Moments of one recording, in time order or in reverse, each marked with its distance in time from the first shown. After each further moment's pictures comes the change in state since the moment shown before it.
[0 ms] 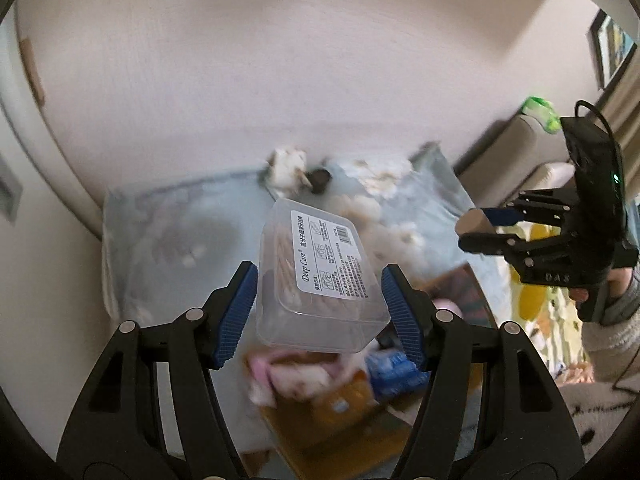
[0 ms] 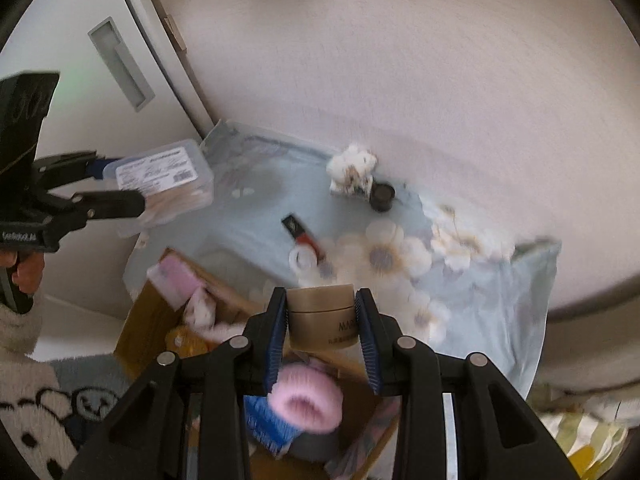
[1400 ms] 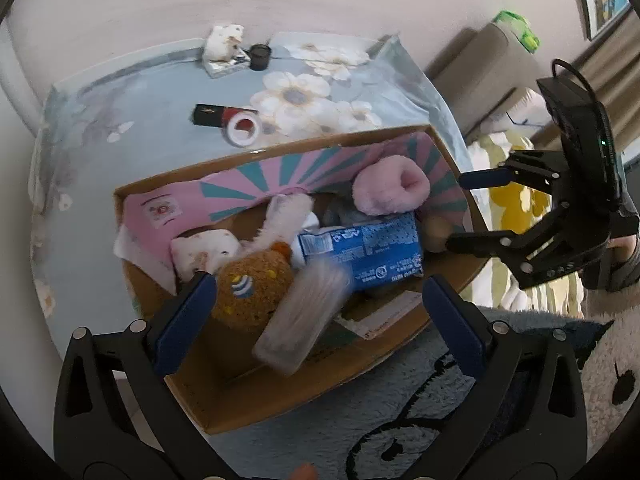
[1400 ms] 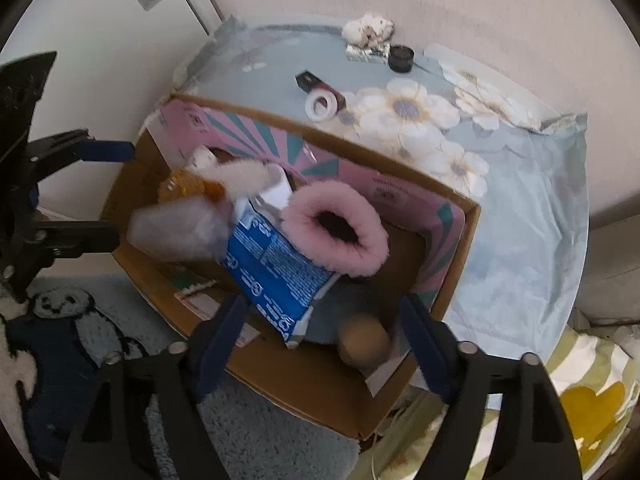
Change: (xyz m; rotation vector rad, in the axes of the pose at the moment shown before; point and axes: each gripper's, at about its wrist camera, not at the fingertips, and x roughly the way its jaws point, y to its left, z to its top) left arm 0.044 -0.048 -0.109 0.016 0.193 -0.070; right arm 0.024 0.014 -0.113 0.008 0.211 0.040
